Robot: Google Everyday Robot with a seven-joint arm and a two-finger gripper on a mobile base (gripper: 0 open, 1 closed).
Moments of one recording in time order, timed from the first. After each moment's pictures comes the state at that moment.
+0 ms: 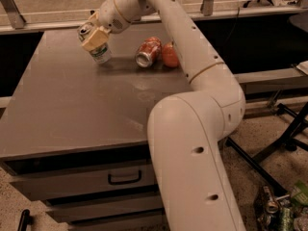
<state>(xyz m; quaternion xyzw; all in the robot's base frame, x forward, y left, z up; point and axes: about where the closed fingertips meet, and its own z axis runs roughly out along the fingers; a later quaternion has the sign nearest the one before) 0.748 0.198 0.922 -0.70 0.53 0.27 0.40</state>
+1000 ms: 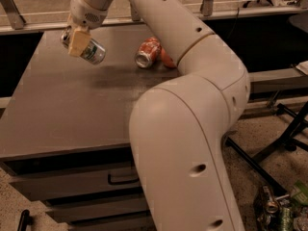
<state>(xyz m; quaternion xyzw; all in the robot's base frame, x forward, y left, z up) 0.696 0.226 0.933 -0.78 0.53 0.14 0.29</state>
